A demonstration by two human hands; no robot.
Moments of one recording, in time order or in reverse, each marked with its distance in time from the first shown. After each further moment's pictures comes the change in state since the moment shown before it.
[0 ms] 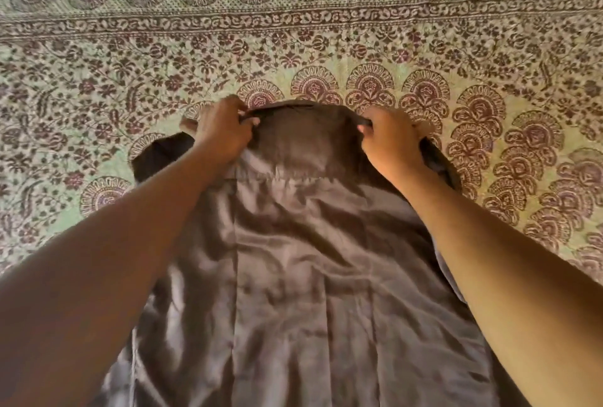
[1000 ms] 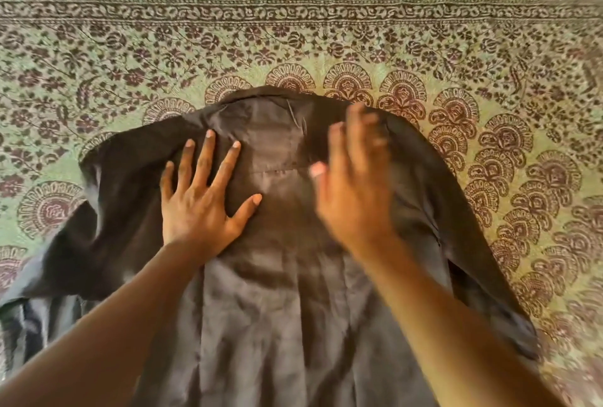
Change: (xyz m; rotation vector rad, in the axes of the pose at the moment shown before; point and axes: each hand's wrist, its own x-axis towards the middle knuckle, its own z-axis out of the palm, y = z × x) left_hand -0.099 -0.058 0.063 0.472 0.151 0.344; right_hand -0.086 -0.016 0.027 -0.244 0.201 -0.169
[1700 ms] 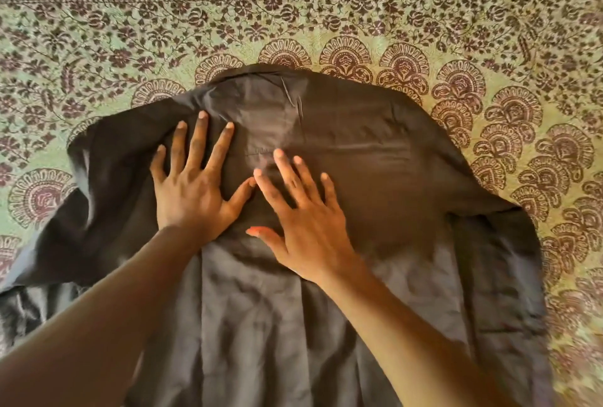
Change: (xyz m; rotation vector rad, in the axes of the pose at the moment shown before) left_hand 0.001 -0.003 0.005 0.002 0.031 0.017; right_hand -0.063 -0.044 0.027 0.023 -0.303 -0.223
